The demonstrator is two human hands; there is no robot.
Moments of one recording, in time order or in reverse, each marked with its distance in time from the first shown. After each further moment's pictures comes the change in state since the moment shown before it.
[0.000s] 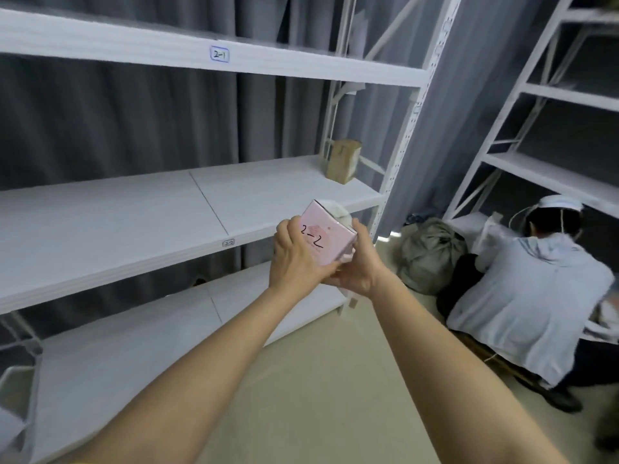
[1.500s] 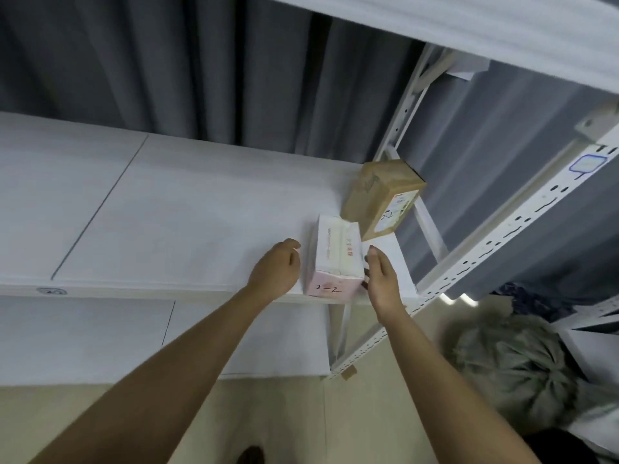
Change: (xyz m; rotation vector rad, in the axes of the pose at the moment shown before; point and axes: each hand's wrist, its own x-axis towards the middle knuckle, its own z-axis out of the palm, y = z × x) left_hand 0.420 -0.055 0.348 -0.046 -0.069 -0.556; right_hand 0.526 -0.248 -0.222 -0.715 -0.063 -0.318
